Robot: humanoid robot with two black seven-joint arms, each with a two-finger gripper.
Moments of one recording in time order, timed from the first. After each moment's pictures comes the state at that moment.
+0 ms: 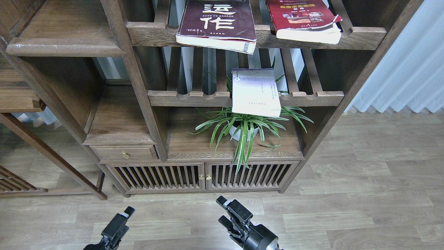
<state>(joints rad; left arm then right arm) 0.27 0.24 -0.98 -1.10 -0.14 -0.49 0.00 -0.19 0.01 0.86 1.15 0.20 0.42 -0.17</state>
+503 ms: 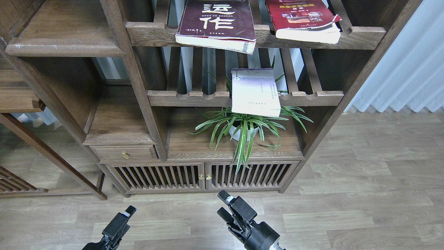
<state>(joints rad) 0.26 0.22 -0.98 -1.07 -0.12 -0.49 0.01 -0.17 0.02 0.86 1.12 0.20 0.54 -0.17</state>
